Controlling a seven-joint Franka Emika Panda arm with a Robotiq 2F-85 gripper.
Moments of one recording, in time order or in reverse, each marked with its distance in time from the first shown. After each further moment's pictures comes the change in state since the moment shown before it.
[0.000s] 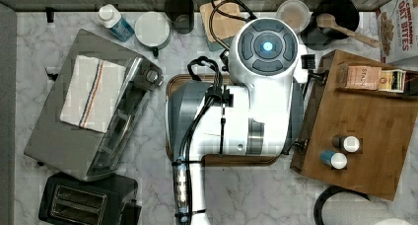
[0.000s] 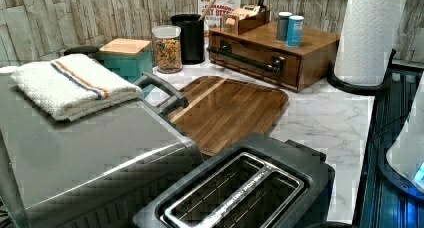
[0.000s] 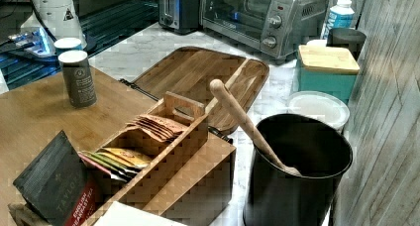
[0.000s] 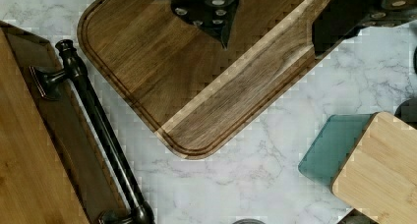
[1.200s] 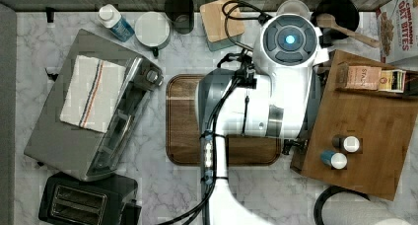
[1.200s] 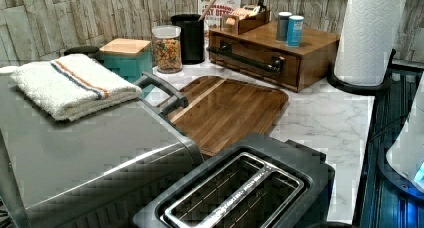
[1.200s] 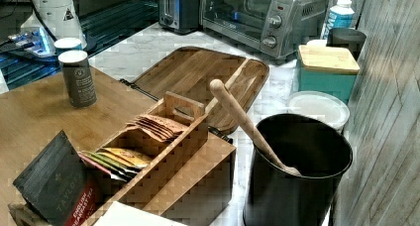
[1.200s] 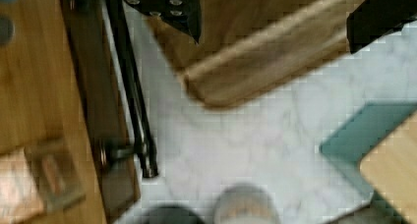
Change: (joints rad) arm -0.024 0.098 -0.061 -0.001 -0.059 0.153 -0.312
